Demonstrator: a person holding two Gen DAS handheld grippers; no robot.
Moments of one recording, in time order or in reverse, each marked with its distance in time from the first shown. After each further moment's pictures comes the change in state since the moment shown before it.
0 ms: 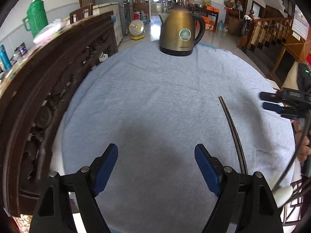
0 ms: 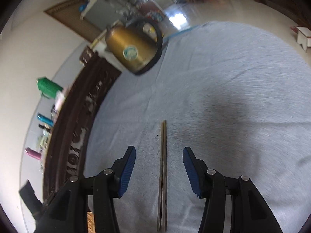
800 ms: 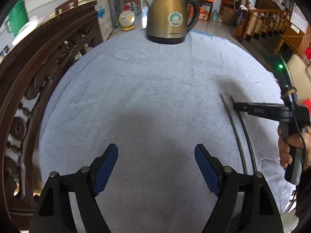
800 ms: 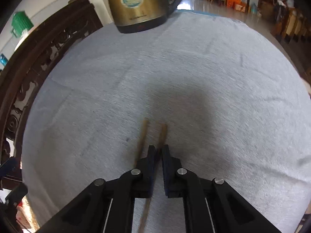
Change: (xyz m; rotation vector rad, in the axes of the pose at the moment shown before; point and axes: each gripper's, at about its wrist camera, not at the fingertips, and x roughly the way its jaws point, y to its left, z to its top) left arm 0.066 -0.026 0.028 0.044 0.071 -0.046; right arm 0.089 0.024 0.015 -0.260 0.132 -0.329
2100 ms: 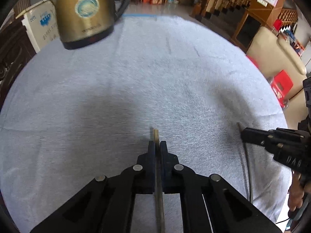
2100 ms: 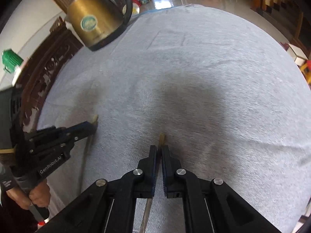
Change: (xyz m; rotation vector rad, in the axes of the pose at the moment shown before) left arm 0.101 -0.106 0.073 0.215 0.084 -0.232; right arm -0.059 -0.103 -0.029 0.202 -0.064 0.074
